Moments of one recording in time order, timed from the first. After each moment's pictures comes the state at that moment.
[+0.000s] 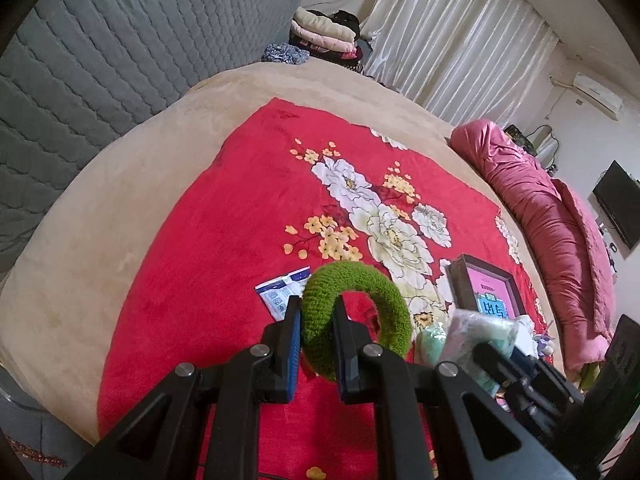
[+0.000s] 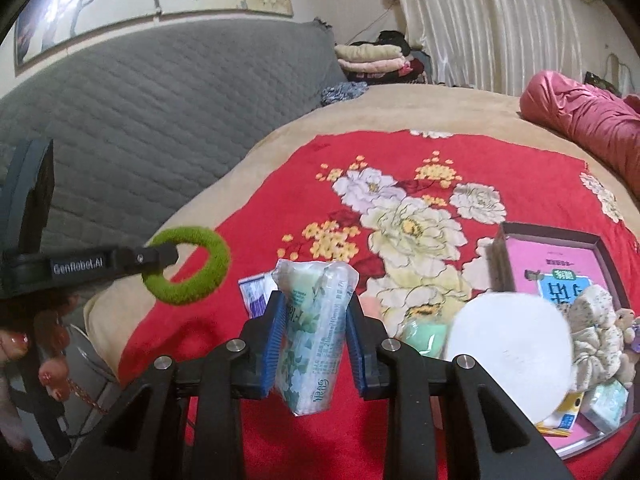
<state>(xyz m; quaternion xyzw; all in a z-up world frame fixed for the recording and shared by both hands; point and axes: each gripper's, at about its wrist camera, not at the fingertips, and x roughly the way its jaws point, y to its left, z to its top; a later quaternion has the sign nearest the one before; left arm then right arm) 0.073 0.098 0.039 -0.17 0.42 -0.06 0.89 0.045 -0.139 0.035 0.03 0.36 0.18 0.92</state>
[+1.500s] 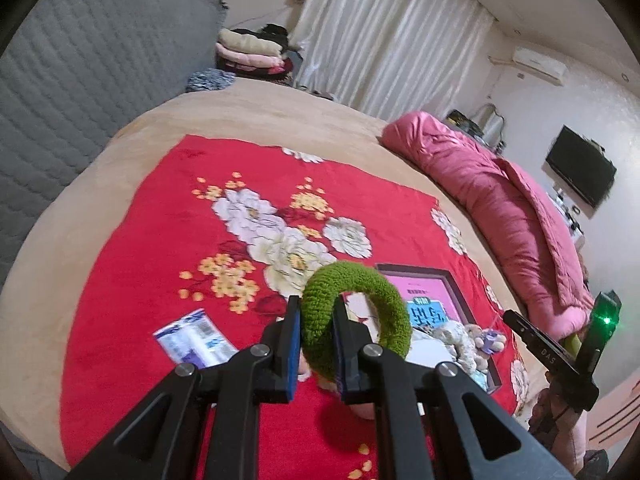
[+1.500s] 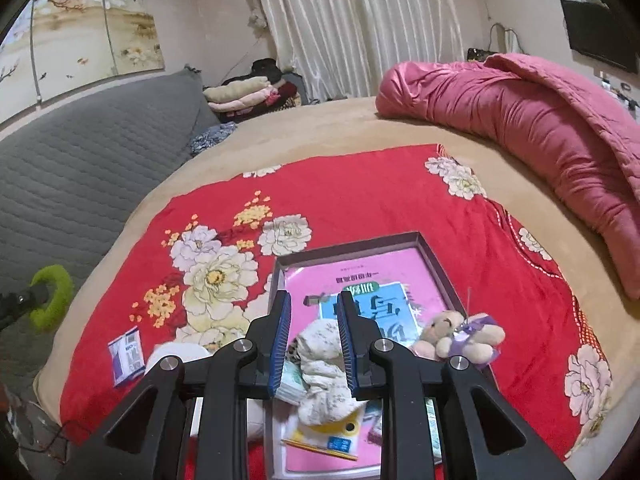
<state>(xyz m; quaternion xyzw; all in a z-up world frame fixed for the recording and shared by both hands) 0.087 -0.006 0.102 -0.13 0.38 -0.15 0.90 0.042 -0.364 0.072 0.10 0.34 -0.01 0.94</state>
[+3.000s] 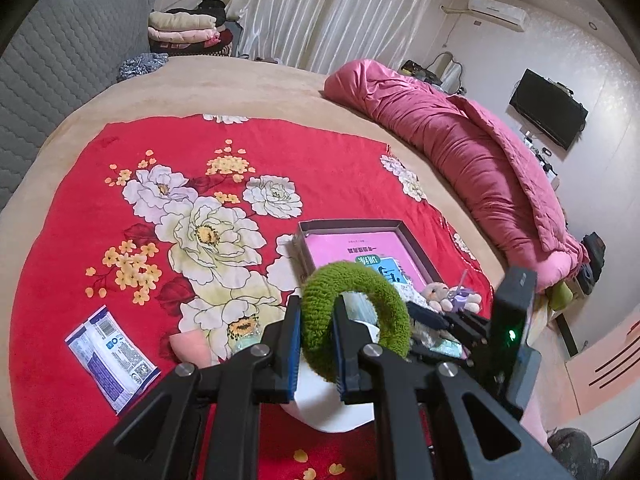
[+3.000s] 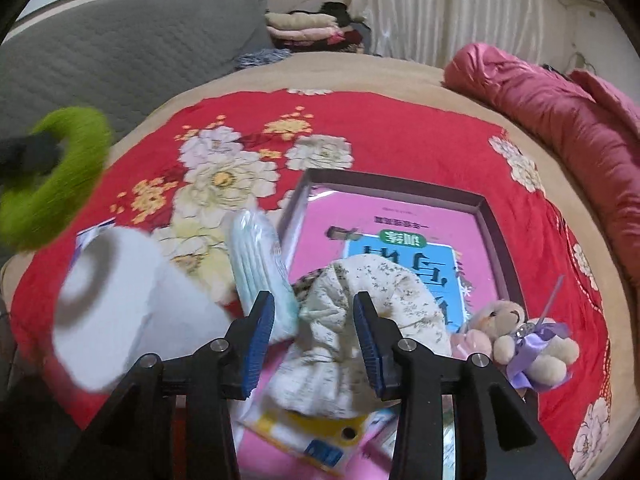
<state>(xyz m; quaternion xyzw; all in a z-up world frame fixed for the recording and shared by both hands) 0.101 -0.124 0.076 -0.07 0.42 -0.23 0.87 0.085 -0.329 -0.018 -0.03 0.42 0.07 0.90</state>
